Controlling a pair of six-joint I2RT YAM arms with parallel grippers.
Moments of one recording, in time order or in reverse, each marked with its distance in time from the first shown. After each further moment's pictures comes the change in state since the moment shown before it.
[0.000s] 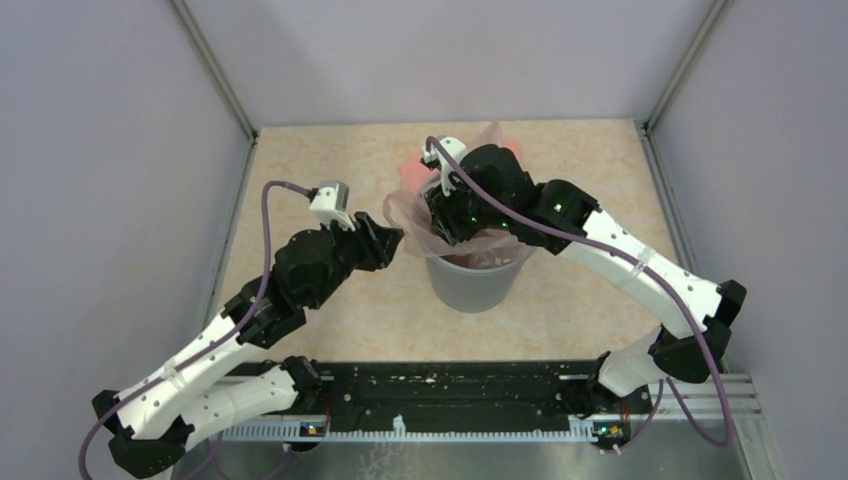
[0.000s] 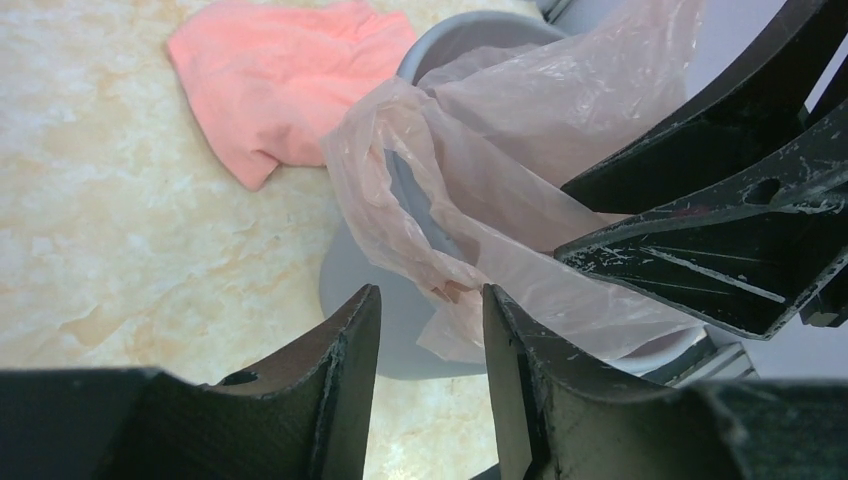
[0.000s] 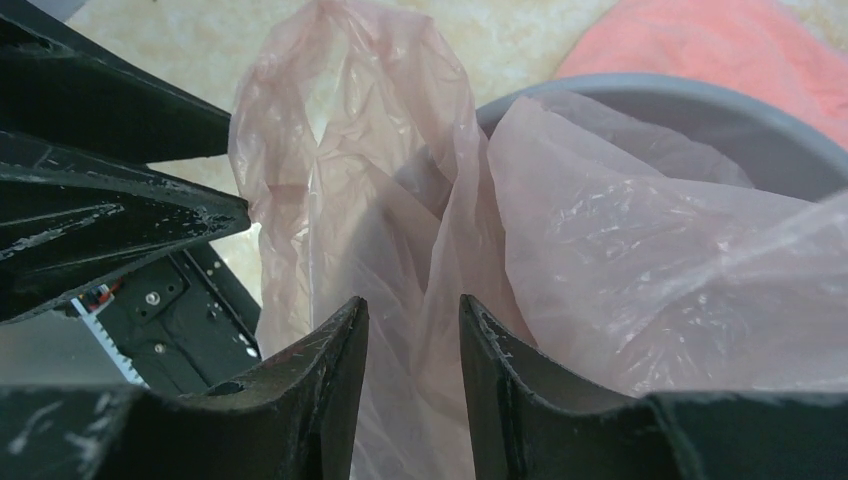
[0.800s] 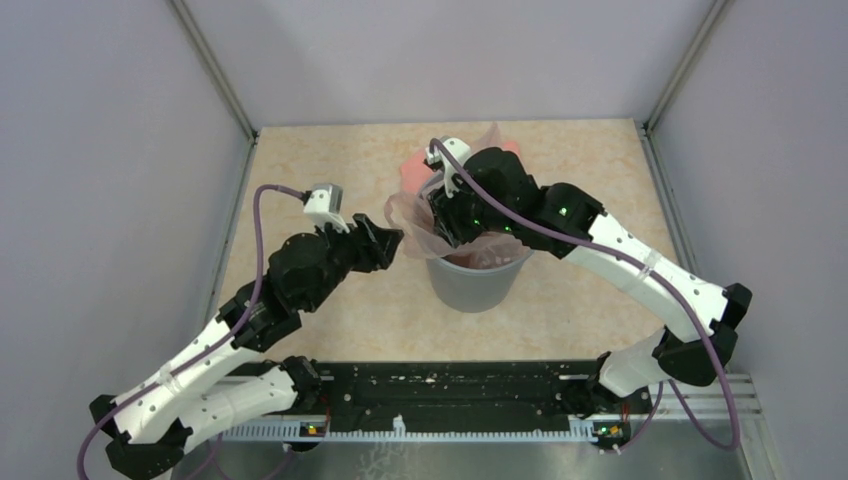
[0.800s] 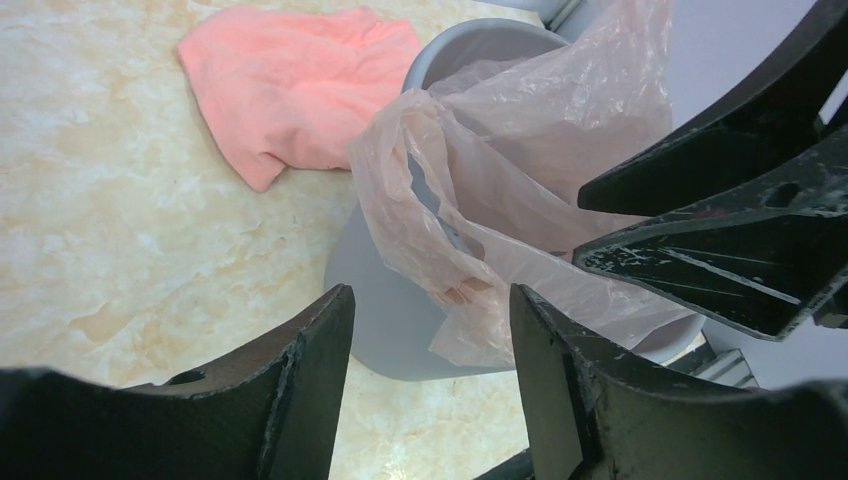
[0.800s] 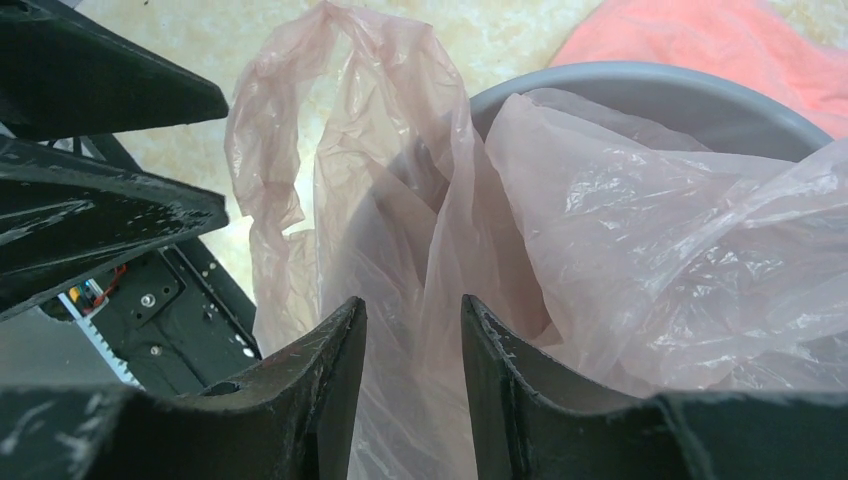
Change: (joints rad) left arm 0.000 -0.032 -0.019 -0.016 -0.014 -0.004; right arm 0.011 -0.024 -0.040 -0.001 0.035 0.010
